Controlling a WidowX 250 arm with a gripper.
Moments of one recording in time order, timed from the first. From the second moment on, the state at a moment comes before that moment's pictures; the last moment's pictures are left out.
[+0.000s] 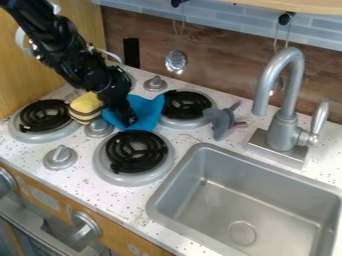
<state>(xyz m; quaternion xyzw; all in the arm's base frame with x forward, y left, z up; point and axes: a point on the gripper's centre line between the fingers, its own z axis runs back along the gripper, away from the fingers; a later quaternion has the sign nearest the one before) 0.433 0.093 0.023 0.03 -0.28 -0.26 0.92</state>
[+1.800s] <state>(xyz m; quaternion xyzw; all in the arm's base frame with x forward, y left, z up) 0.416 -0.029 0.047 -0.05 -0.31 -0.37 0.88</state>
